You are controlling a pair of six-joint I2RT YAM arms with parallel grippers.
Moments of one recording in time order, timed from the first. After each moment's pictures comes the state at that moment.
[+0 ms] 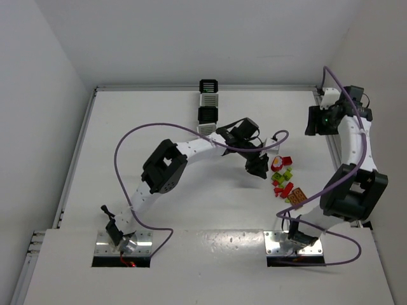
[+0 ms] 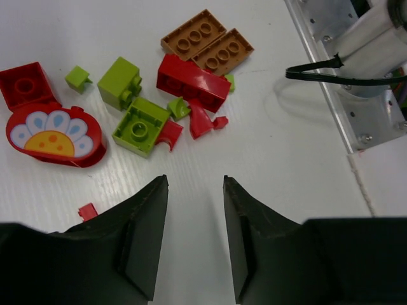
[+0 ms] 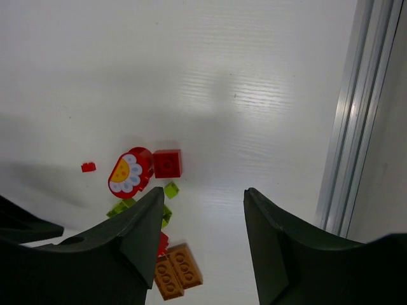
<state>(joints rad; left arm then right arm) -0.89 2.33 1.91 -0.35 0.92 0.44 -0.35 1.57 1.37 -0.80 -0.26 -0.34</state>
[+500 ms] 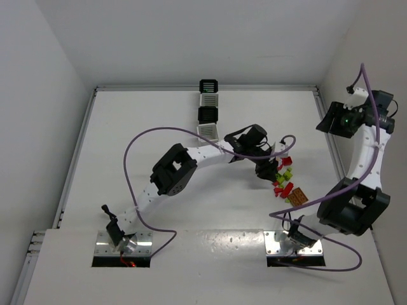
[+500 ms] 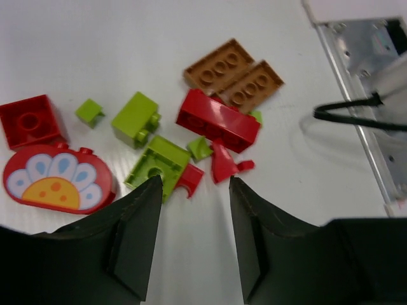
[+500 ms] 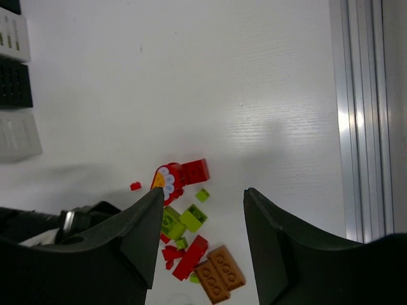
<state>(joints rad) -0.94 2.46 1.99 -0.17 0.87 0.32 -0.52 1.47 1.37 -0.79 -0.44 -0.16</state>
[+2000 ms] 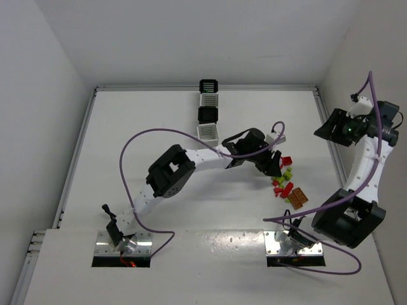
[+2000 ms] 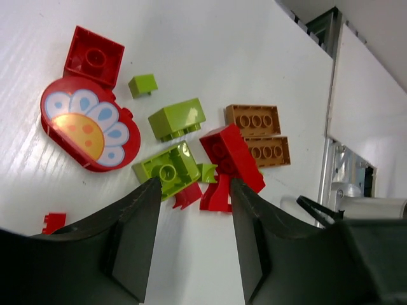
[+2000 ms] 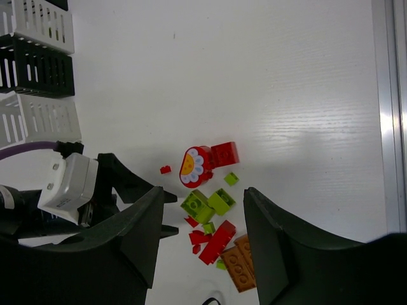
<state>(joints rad) -0.97 2.38 1.81 0.08 0.52 -0.36 -0.60 1.34 1.27 -0.82 -0.59 -0.12</state>
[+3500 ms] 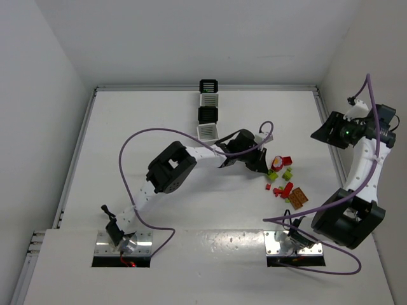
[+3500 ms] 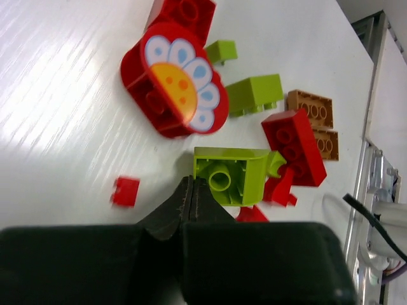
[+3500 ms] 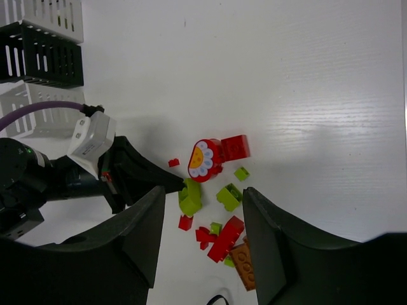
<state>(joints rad) -0.90 2.45 1.77 0.16 0.53 -0.42 -0.60 1.34 1.22 -0.82 -0.63 -0.12</state>
